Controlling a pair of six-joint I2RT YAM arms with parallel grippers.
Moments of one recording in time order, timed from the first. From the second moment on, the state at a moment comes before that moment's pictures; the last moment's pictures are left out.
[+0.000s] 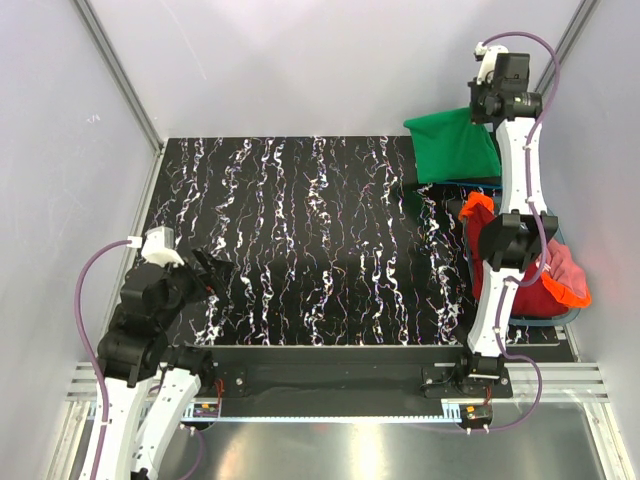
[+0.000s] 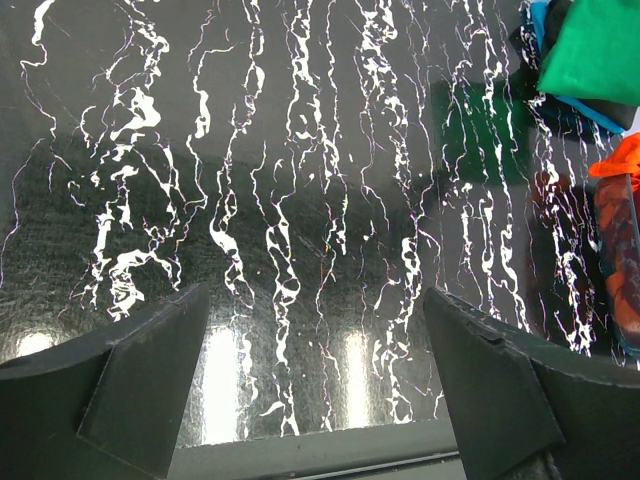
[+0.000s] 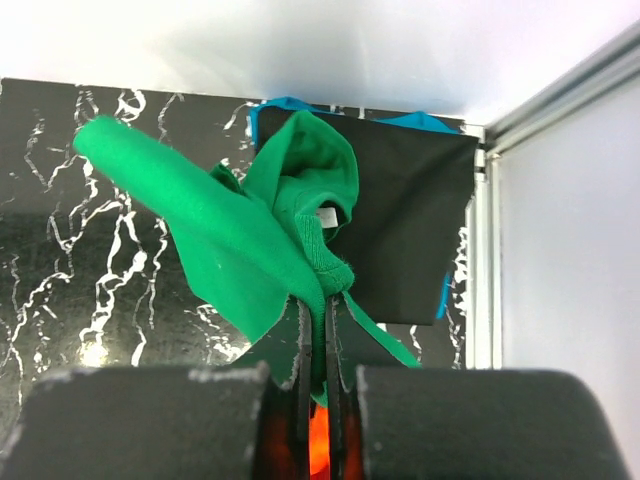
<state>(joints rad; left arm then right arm) -0.18 0.38 0.78 -0.81 0.05 -0.49 -0.06 2.24 2.57 -0.89 -0.01 -0.18</state>
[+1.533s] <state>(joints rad) -0.17 0.41 0.78 -0.81 0.05 -0.49 -0.18 2.69 2.69 -0.39 0.41 -0.15</state>
